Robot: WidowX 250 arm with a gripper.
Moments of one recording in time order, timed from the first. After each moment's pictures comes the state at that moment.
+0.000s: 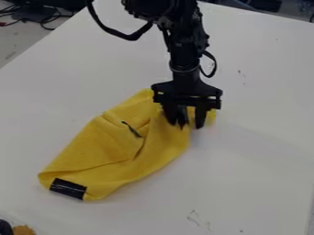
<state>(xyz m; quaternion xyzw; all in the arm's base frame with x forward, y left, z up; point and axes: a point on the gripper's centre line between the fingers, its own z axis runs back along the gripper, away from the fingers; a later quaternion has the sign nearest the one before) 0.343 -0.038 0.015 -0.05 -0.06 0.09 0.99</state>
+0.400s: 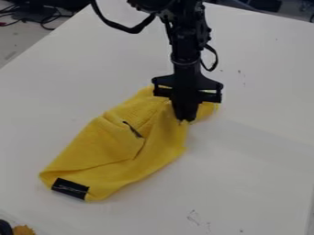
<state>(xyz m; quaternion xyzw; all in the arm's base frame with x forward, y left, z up) 0.348 -0.036 0.022 -0.04 -0.06 0.10 0.99</state>
